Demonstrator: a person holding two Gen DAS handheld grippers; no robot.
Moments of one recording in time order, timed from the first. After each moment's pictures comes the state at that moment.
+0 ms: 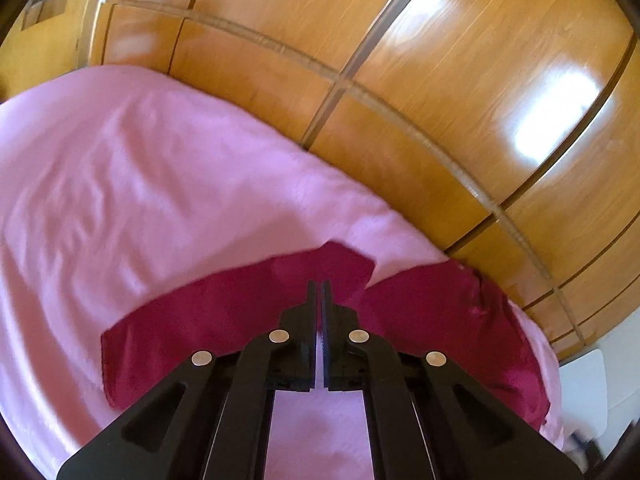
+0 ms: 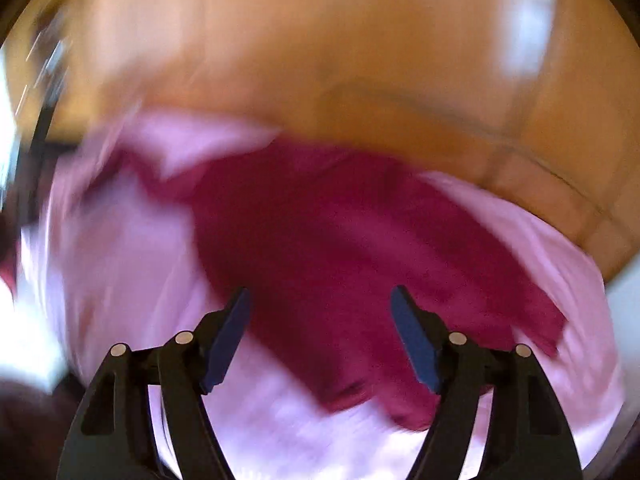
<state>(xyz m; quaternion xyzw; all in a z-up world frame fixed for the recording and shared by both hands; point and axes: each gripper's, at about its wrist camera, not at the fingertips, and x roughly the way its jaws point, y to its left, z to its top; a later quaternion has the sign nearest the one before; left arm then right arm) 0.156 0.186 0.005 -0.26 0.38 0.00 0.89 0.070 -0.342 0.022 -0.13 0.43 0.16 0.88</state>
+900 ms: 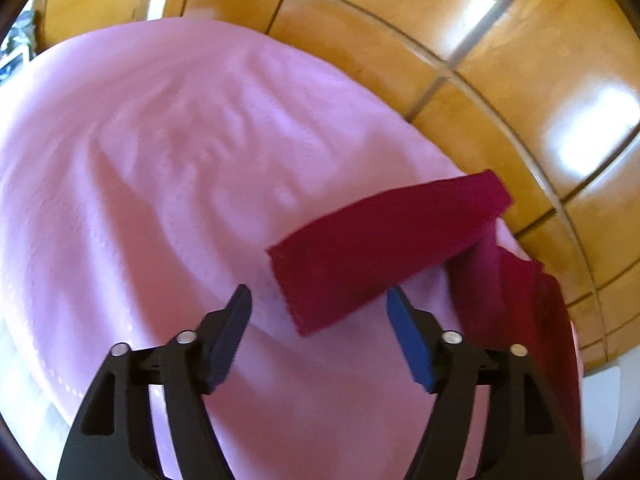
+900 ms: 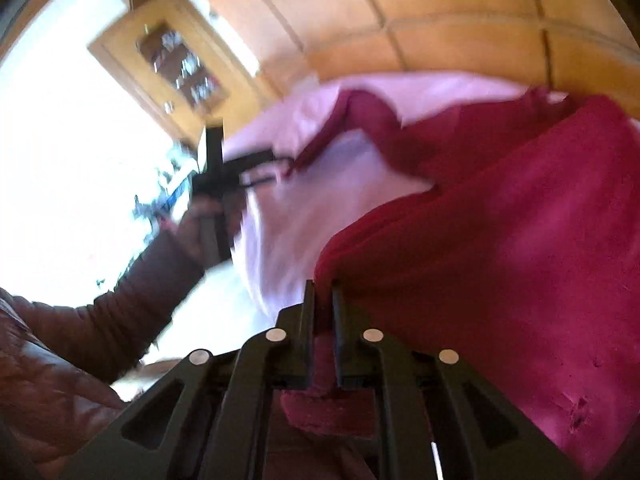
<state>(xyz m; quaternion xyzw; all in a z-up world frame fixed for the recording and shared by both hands) 0.089 0.269 -0.059 -0.28 0.42 0.09 0.86 0.025 -0.230 0.023 0.07 0.50 0.44 0.74</state>
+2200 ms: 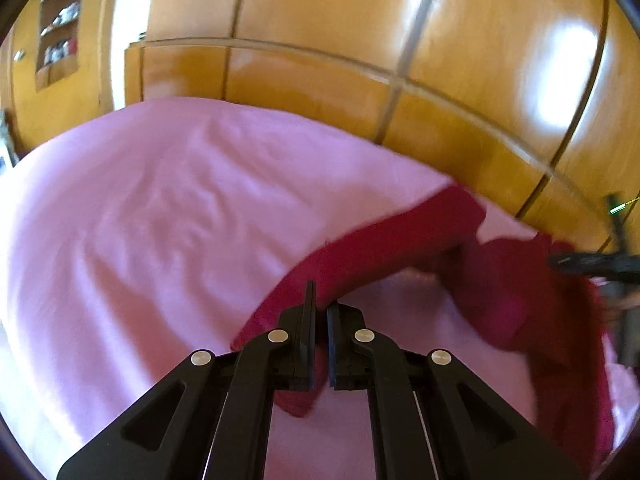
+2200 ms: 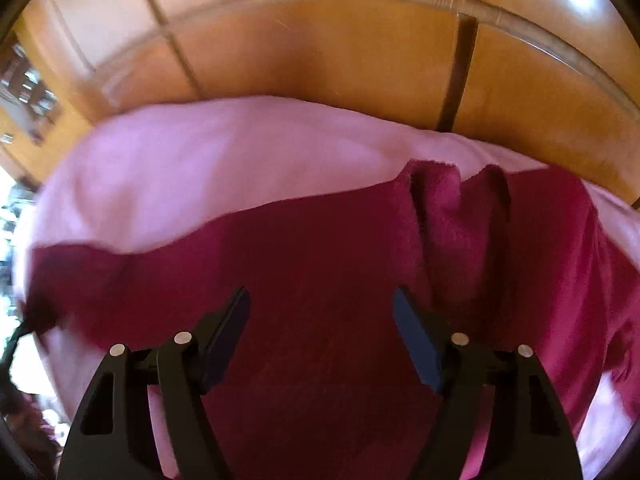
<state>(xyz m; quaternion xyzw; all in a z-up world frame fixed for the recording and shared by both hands) 0.096 0.261 -0.034 -0.16 0.35 0.06 0.92 0.334 -0.179 -0.057 -0.03 0.55 0.16 0.82</state>
